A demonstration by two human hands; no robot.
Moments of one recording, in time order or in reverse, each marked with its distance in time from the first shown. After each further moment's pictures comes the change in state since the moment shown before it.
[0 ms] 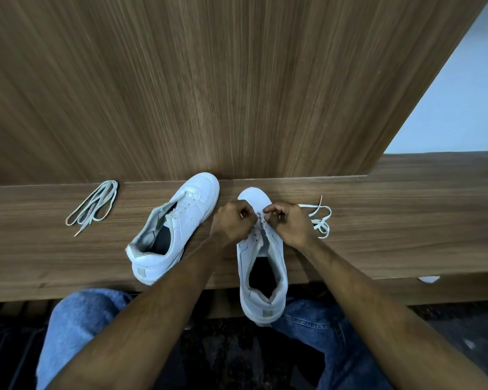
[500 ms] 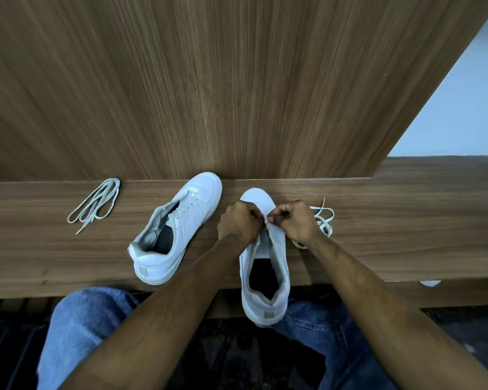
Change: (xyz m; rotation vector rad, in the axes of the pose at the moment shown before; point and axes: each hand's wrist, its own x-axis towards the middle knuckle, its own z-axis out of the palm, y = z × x) left_hand -0.001 0.014 0.009 0.154 0.071 -0.125; right_hand 0.010 -0.003 -0.007 0.057 -0.054 0.082
